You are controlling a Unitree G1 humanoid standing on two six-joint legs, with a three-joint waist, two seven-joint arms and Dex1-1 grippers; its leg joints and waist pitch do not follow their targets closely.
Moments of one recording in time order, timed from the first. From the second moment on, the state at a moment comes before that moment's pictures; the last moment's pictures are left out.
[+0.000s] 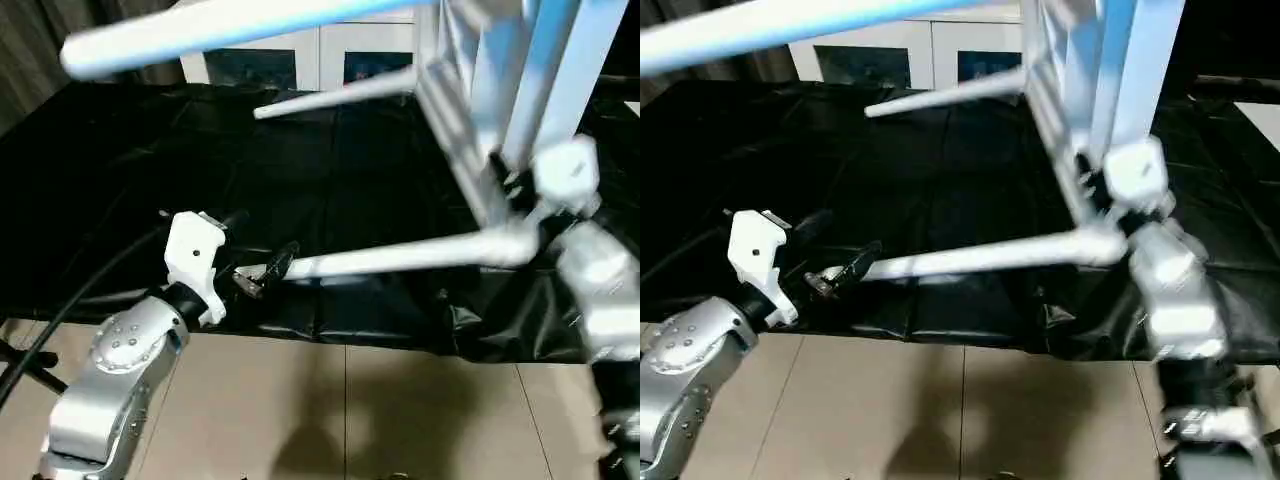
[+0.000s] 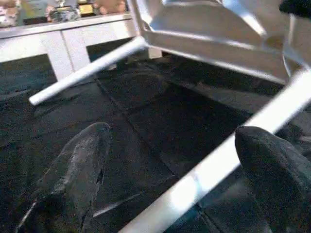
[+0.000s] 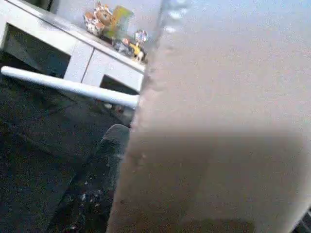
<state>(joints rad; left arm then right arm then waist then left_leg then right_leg) -0.10 0.36 -0.02 -0.42 -0.27 0.43 -0.43 -0.52 -0.51 -0.07 0.30 -0.04 -0.06 0.21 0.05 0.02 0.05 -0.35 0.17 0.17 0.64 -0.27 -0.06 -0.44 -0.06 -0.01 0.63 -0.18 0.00</state>
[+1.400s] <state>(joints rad) -0.54 0.44 0.24 -0.59 -0.30 0.48 -0.24 -1.55 -0.57 0.33 1.18 -0.42 -0.23 0.40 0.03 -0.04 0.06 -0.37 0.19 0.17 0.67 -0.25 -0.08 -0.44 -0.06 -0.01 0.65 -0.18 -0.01</state>
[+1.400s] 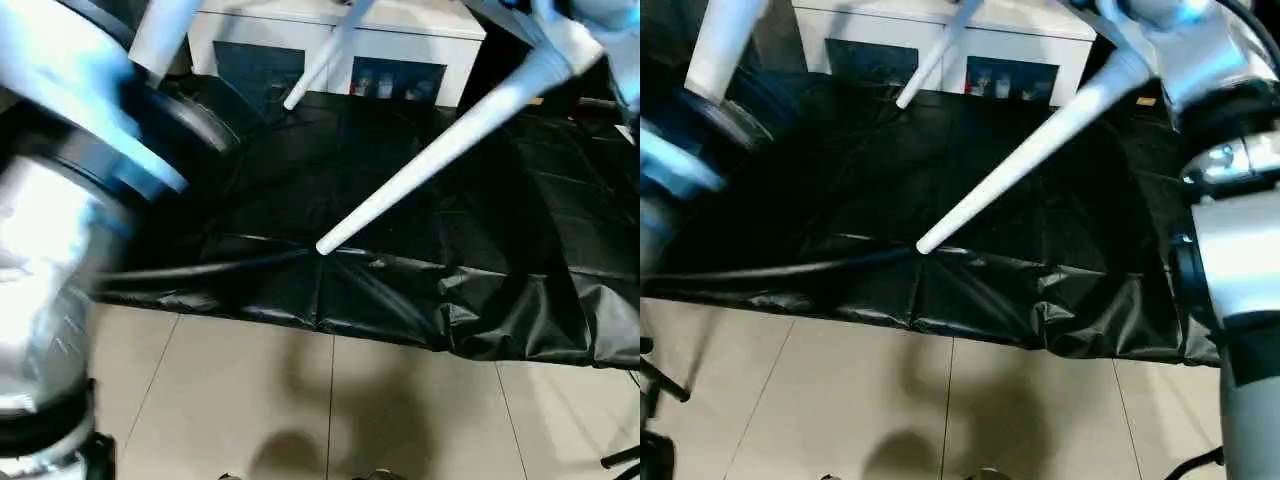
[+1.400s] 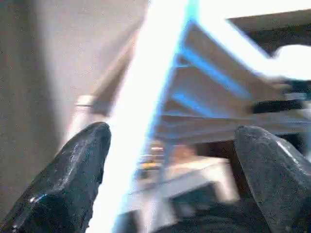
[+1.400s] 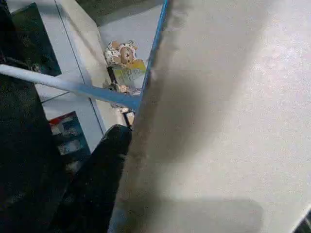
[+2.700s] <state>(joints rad) -0.40 0.41 0.09 -0.36 -0.12 0.48 -0.16 -1.60 -0.47 0.40 1.24 -0.50 -0.46 0.39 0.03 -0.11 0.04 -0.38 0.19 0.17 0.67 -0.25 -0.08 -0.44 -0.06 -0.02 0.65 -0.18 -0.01</state>
